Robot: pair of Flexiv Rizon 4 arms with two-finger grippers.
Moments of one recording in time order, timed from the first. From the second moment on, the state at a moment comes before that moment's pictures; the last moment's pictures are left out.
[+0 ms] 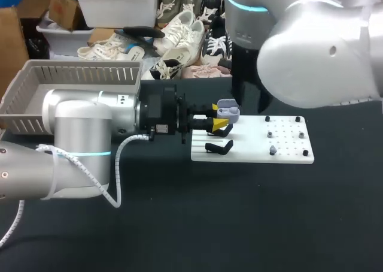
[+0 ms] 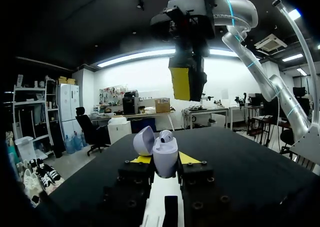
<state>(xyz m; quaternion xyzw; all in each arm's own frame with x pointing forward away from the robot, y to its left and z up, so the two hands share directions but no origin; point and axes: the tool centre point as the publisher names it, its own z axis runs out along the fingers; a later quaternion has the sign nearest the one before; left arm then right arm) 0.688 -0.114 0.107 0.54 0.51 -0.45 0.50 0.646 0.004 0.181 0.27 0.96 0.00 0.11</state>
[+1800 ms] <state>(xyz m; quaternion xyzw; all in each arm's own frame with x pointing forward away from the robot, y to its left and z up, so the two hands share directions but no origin) 0.688 -0.115 0.107 0.54 0.51 -0.45 0.50 0.652 -0.056 0.057 0.29 0.95 0.05 0.08</state>
